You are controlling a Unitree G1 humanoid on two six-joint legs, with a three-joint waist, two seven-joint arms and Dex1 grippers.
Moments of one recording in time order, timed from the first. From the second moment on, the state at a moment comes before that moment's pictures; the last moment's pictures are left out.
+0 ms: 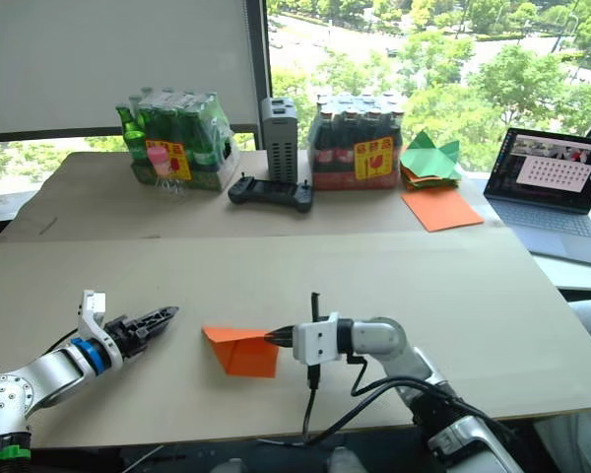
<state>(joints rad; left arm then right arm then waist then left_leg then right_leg) -0.14 0.61 0.46 0.04 -1.25 1.07 -0.24 -0.47 -0.41 0.42 0.24 -0.11 -0.54 0.92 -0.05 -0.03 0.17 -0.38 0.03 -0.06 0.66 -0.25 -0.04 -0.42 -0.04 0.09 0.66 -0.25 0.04</state>
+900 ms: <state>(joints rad) -0.26 0.73 -0.02 -0.06 -0.70 0.81 -0.84 -0.48 -0.40 0.42 0.26 -0.14 -0.56 0.91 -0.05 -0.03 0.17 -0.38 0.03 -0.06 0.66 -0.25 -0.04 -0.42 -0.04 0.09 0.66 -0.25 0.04</state>
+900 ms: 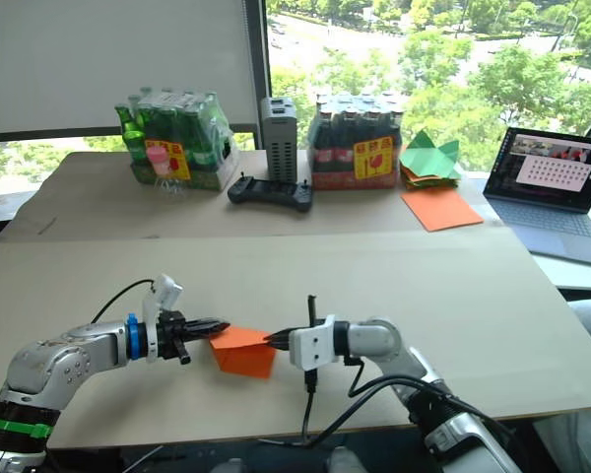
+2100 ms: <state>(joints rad) -0.33 0.68 -0.04 0.08 -0.53 0.73 -0.97 -0.36 -0.47 0.41 0.05 -0.13 -0.49 0.87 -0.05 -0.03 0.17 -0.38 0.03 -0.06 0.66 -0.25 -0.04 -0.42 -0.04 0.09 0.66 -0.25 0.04</state>
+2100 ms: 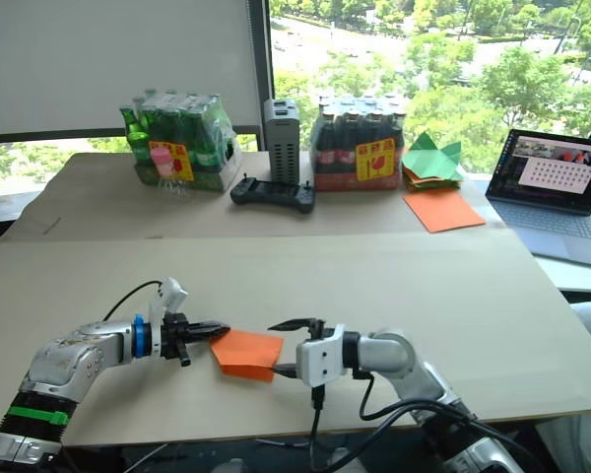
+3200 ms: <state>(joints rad) -0.33 0.67 -0.03 0.09 -0.53 0.74 -0.97 -0.35 -0.46 0.43 0.08 -0.17 -0.57 0.84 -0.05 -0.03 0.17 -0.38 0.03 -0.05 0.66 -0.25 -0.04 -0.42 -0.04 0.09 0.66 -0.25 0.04</state>
